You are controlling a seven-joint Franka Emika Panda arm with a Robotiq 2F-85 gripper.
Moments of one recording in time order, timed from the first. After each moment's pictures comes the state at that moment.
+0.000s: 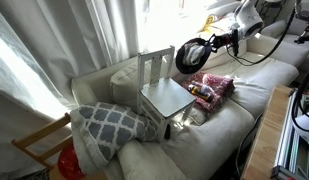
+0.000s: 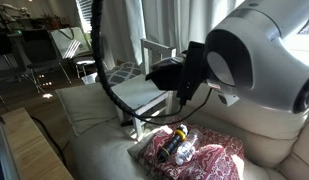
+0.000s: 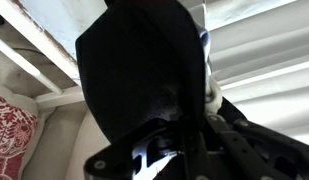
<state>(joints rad) -0.53 0.85 -0.30 -1.72 1.48 1.48 -0.66</state>
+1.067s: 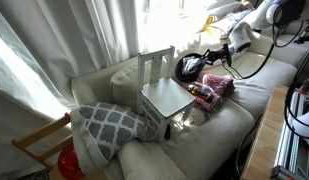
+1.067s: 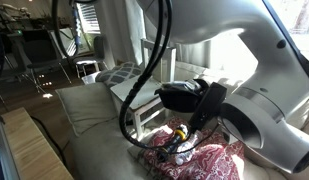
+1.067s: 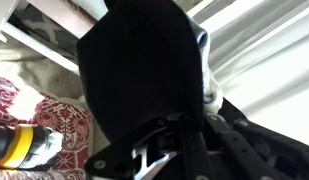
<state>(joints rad) -0.66 1.26 -0.21 -1.28 1.48 1.49 -0.35</state>
